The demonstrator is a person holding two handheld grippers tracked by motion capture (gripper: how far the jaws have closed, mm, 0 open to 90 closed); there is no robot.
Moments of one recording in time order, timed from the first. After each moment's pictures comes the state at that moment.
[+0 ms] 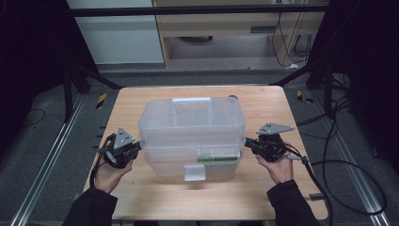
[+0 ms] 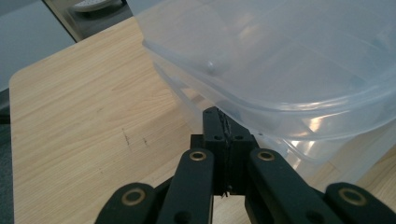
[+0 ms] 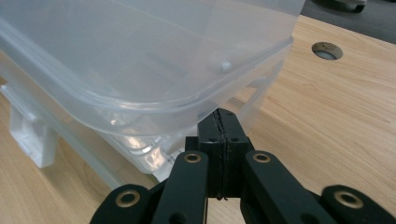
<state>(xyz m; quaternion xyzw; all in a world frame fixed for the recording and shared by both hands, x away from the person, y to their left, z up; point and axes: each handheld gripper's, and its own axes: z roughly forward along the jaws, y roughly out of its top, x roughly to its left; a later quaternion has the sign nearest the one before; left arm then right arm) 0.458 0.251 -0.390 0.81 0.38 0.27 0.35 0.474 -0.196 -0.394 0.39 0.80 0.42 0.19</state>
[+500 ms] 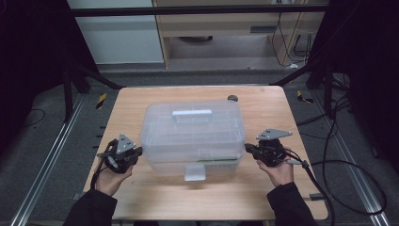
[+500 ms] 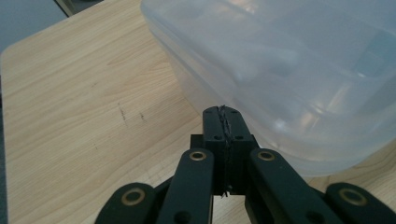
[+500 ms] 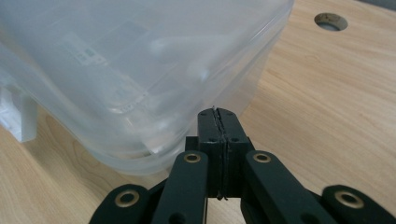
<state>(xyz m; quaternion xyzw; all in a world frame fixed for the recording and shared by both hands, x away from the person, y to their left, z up) 0.455 0.258 -0.409 0.82 0.39 0.25 0.33 0.470 -0.202 -0.414 0.40 0.80 0.40 0.18</state>
